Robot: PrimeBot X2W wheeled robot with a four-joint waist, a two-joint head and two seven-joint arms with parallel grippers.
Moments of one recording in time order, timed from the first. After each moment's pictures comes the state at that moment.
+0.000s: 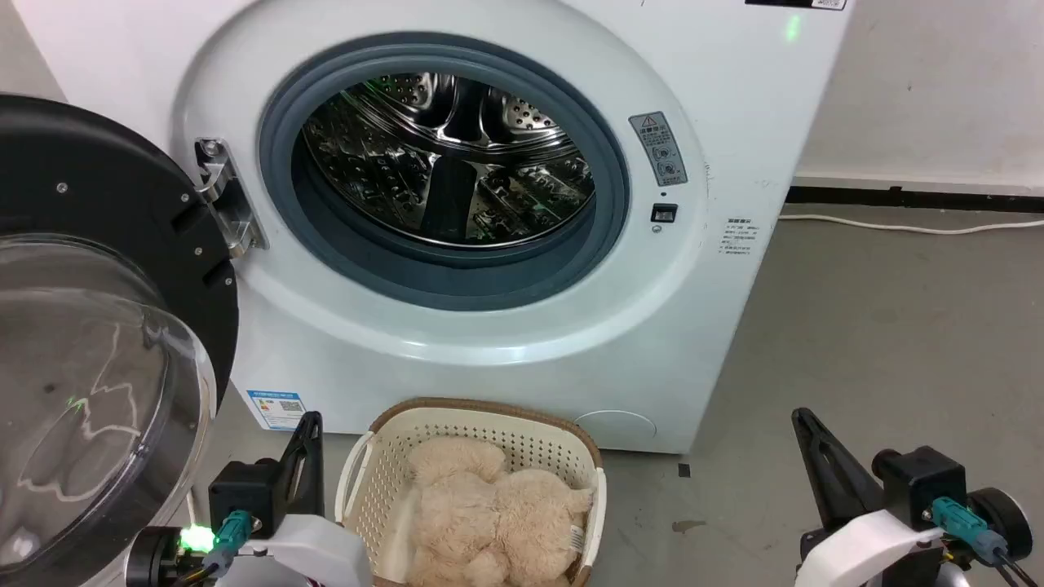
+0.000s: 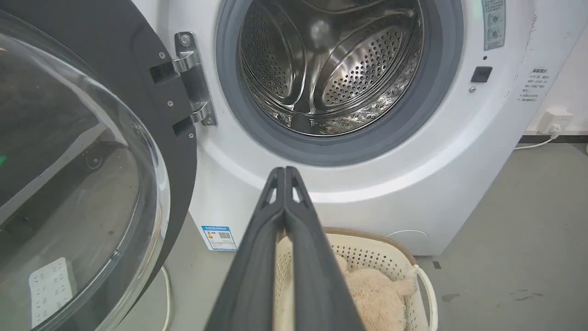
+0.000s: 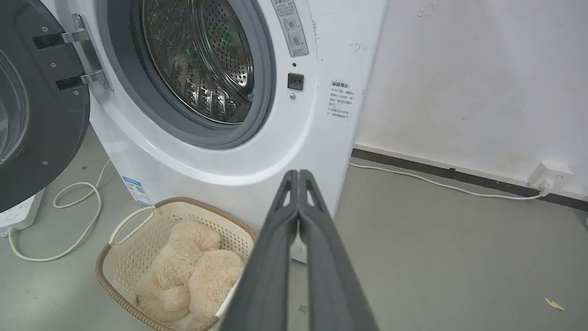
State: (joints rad) left arm 0.02 0.05 0.00 0.00 0.00 0.00 0.00; right arm 0.01 -0.05 0.00 0.00 0.01 0.13 0.00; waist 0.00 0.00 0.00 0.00
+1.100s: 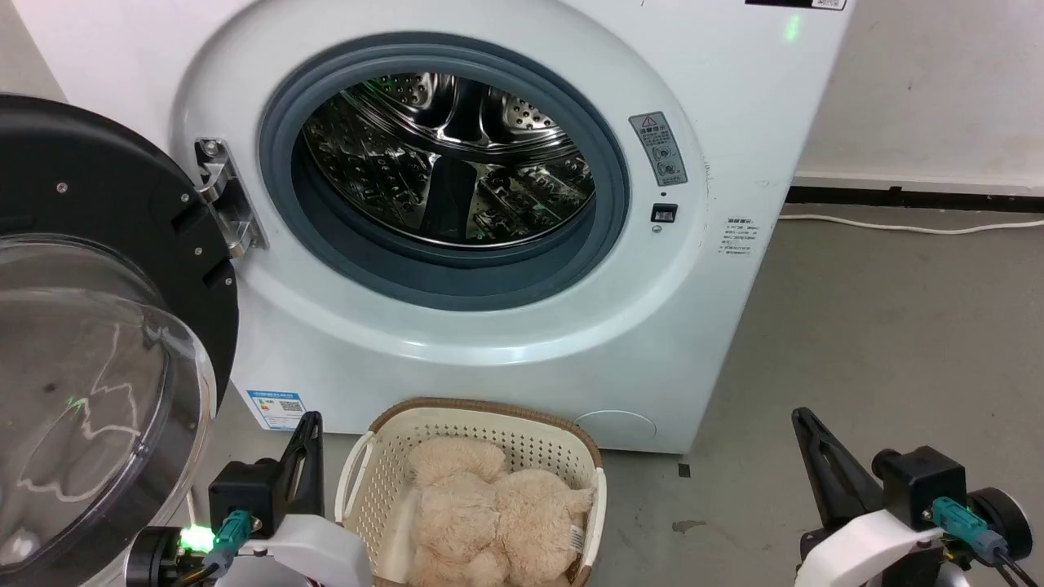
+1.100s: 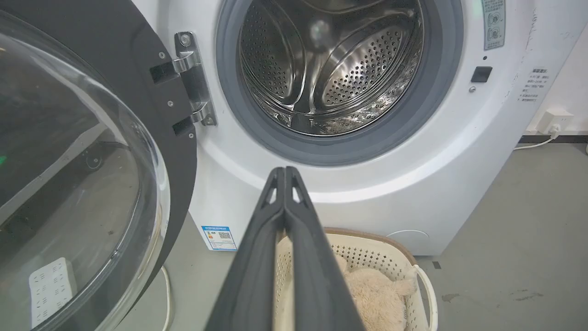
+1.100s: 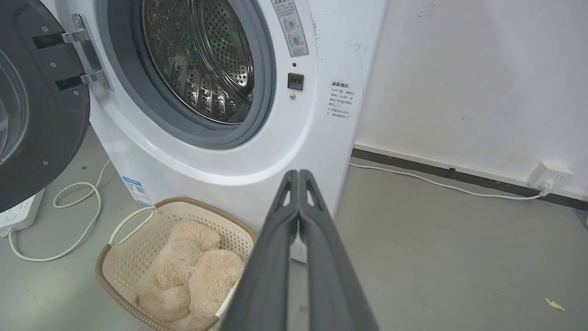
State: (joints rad) left arm 0.02 0.05 0.00 0.00 0.00 0.00 0.00; right arm 0.01 -0.05 0.00 0.00 0.01 0.13 0.00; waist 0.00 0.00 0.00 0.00
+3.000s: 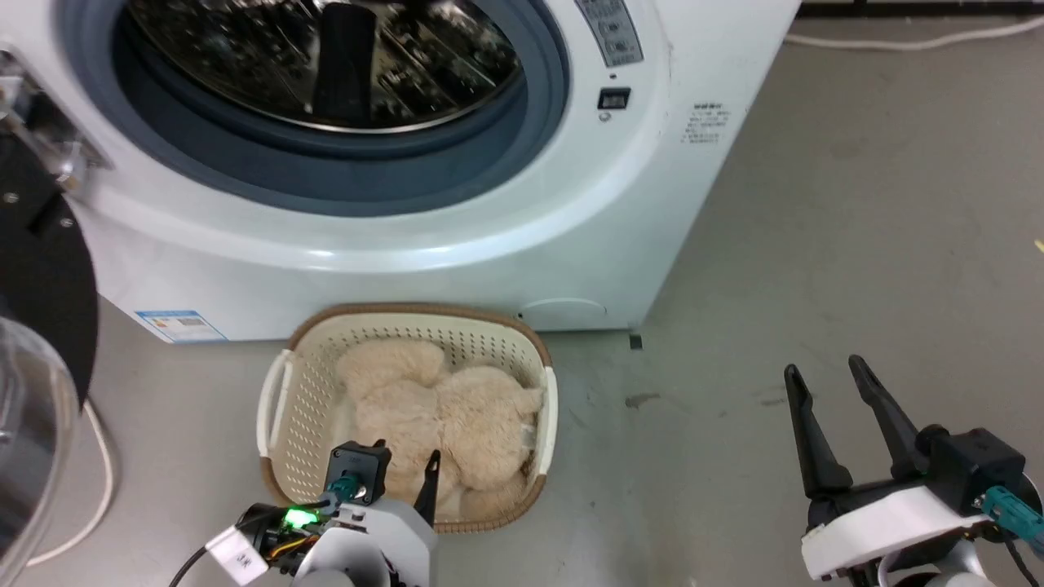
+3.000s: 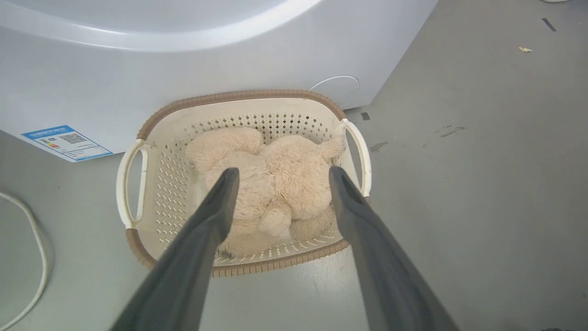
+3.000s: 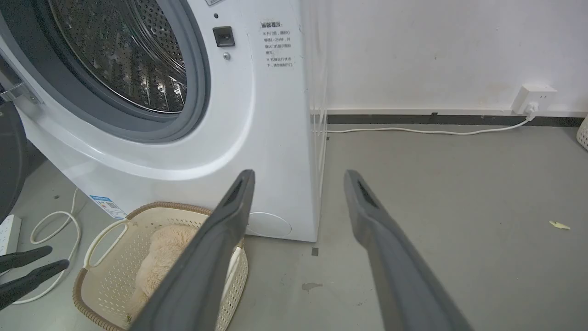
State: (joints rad) left arm -0.21 0.06 -0.18 0.50 -0.06 -0.04 -0.04; right arm -0.03 -0.05 0.00 -0.02 0.14 0.13 -0.10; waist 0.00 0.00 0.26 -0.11
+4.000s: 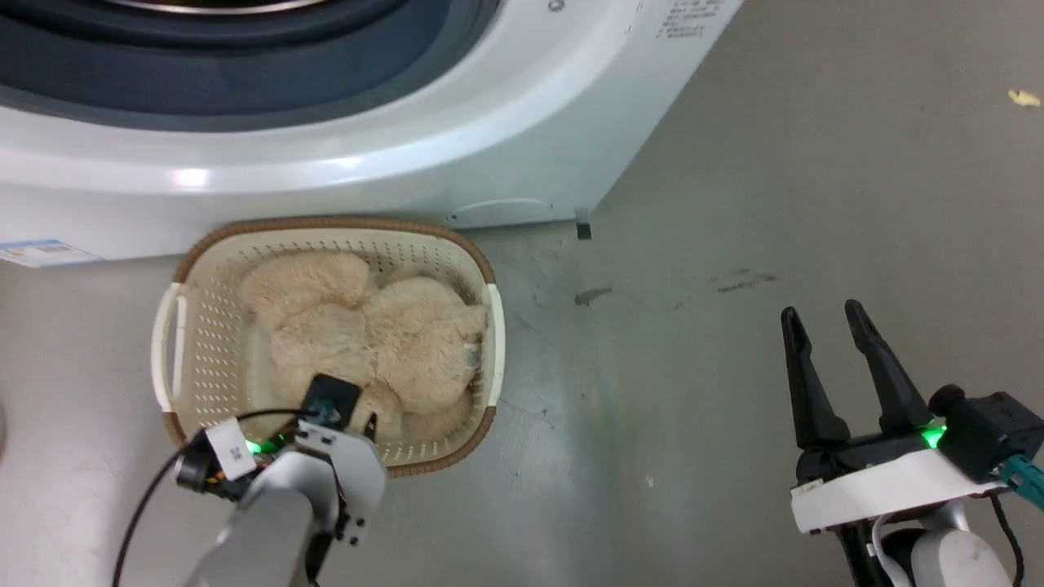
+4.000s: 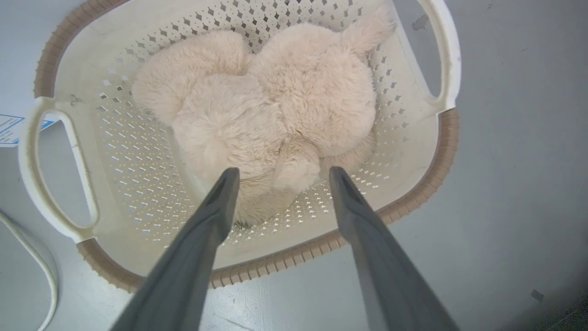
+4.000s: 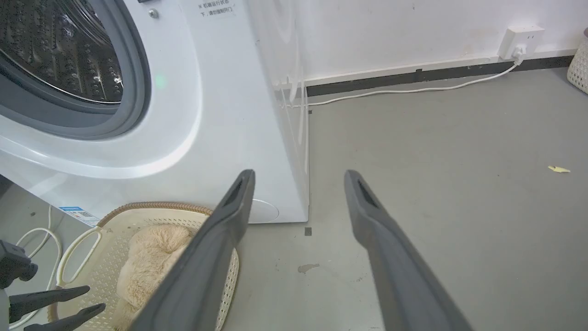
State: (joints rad) left arm -0.48 0.21 -0.34 0.82 -0.07 0.00 0.03; right arm -0.12 -0.05 0.05 -0.02 0.26 0.13 -0.16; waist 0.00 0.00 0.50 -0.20
